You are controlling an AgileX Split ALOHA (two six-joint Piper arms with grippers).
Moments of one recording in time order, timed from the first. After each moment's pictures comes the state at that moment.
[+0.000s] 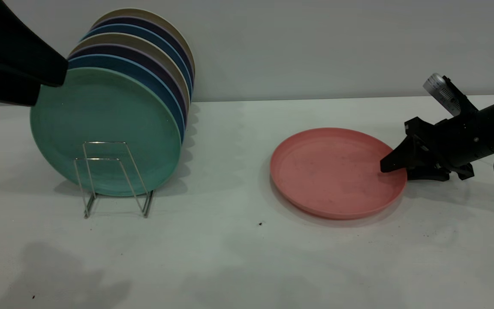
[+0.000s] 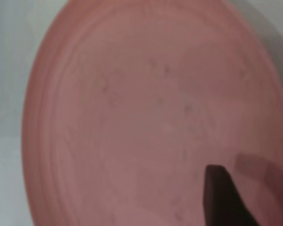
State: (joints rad) left arm 0.00 1.29 -0.70 -1.00 0.69 0.81; right arm -0.11 2.50 -1.42 1.38 0.72 -1.23
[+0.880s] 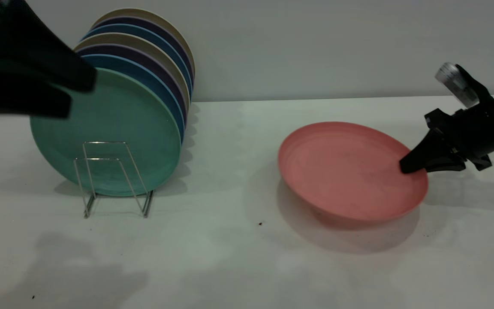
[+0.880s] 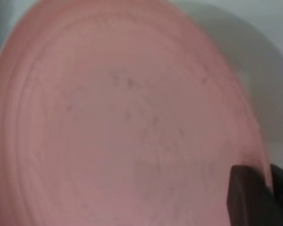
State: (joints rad) left arm 0.00 1.46 -0.70 -1.17 0.71 0.89; right arm -0.14 2.43 -1.42 1.18 0.85 -1.17
